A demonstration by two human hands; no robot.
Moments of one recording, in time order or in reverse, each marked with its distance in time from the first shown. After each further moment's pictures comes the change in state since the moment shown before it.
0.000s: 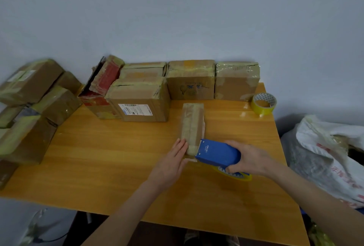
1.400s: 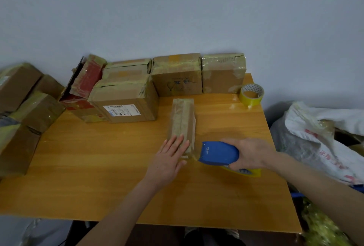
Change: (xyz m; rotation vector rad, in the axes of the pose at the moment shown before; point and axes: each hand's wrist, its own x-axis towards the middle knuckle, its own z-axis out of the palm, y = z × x) left_hand 0.022 -0.019 0.028 0.304 0.141 0.230; right_hand -0.012 0.014 -0.011 -0.297 -0.030 -0.010
